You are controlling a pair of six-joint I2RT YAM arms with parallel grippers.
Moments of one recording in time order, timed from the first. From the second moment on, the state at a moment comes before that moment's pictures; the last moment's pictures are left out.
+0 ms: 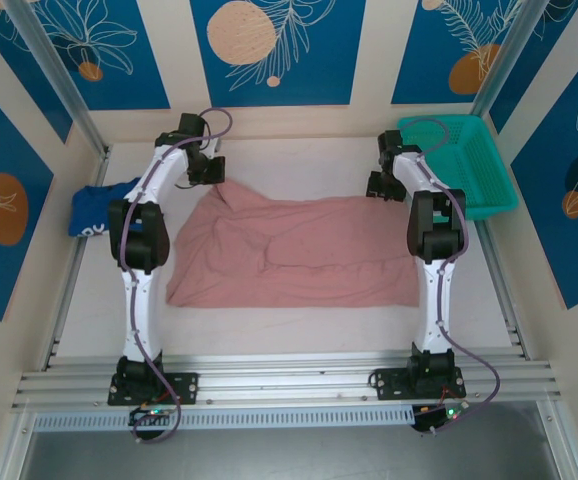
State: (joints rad) left arm -0.16 2.33 2.16 -0.95 0.24 -0.14; right arm 0.05 2.40 2.02 -0.91 0.09 0.26
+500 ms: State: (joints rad) left arm -0.16 2.32 2.13 -0.95 0.23 -0.13; right arm 0.05 2.40 2.04 -0.93 0.09 0.22
